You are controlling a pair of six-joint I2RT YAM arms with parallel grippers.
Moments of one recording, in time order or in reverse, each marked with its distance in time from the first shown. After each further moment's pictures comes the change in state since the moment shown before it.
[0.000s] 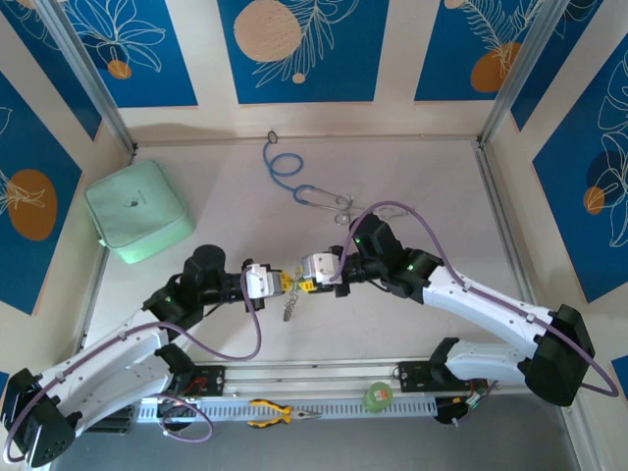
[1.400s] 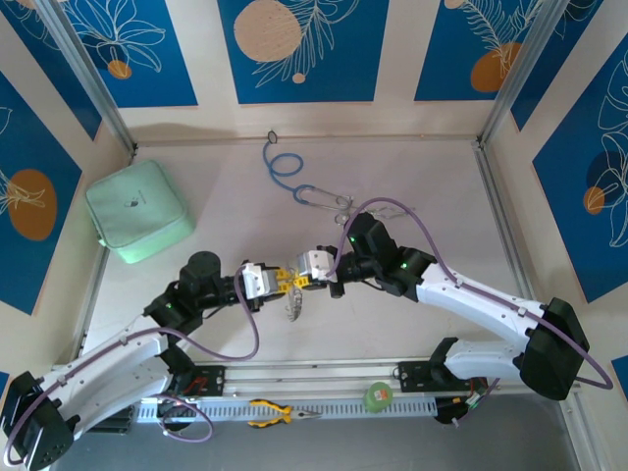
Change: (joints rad) left arm -0.002 -0.031 -0.082 0.159 0.001 -0.133; right arm 0.005 0.040 0.005 0.060 -0.065 0.093
